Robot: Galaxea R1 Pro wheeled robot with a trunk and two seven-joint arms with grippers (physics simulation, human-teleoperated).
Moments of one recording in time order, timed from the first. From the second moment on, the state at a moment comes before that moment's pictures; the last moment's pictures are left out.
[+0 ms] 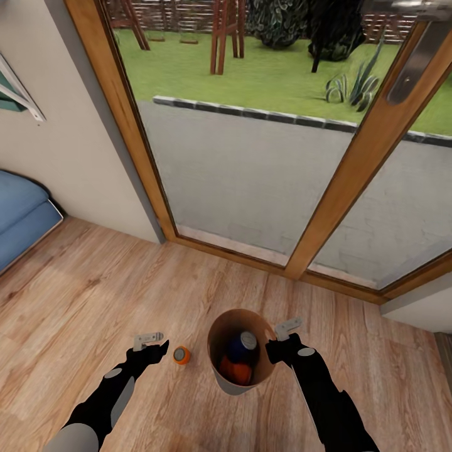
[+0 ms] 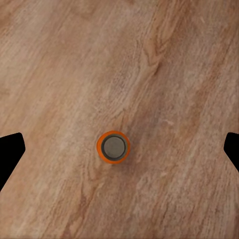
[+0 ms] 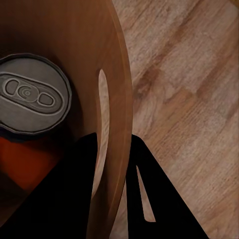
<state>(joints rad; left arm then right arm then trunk) -0.54 0.02 0.11 -0.57 0.07 0.01 -0.13 -0.38 0.12 0.03 -1.17 0.38 0.57 0.23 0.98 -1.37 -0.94</state>
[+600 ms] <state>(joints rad) -0.54 0.02 0.11 -0.57 0.07 0.01 -0.13 -0.38 0.12 0.03 -1.17 0.37 0.57 0.23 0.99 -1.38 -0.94</state>
